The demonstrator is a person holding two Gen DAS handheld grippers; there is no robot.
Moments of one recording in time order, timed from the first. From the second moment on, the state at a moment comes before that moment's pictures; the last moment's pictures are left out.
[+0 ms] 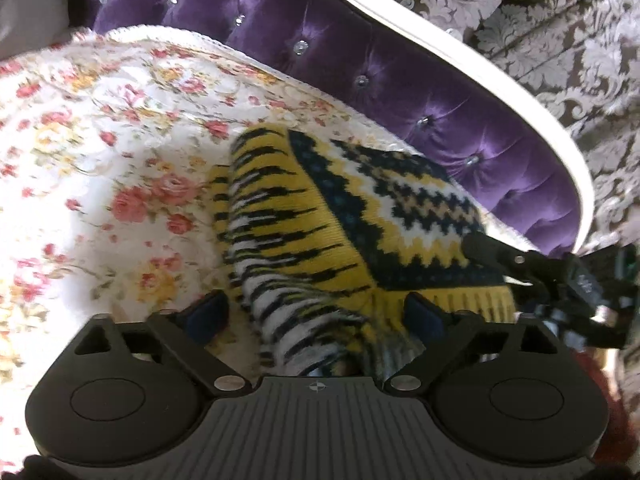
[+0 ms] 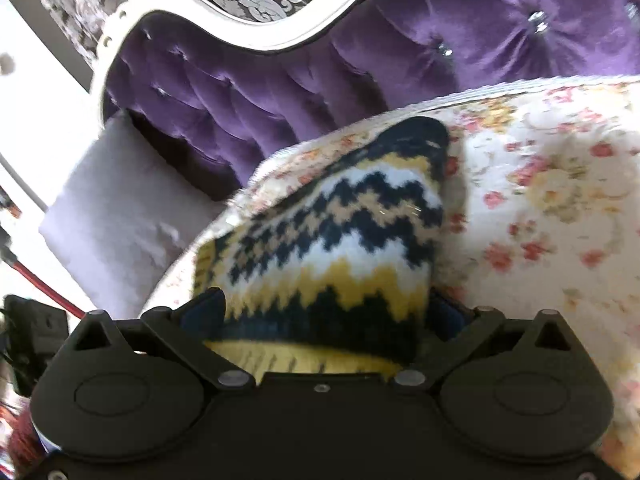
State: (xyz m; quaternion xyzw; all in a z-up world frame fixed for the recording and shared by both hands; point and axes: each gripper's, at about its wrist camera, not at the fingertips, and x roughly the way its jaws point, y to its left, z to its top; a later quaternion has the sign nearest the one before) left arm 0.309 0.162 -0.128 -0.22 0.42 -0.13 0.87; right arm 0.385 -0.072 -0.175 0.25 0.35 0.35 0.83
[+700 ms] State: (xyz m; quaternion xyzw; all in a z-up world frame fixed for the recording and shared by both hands) left arm 0.290 0.076 -0.127 -0.19 0.43 -0.26 0.84; right arm 0.325 -0.111 -0.134 0.16 0.38 0.28 0.87
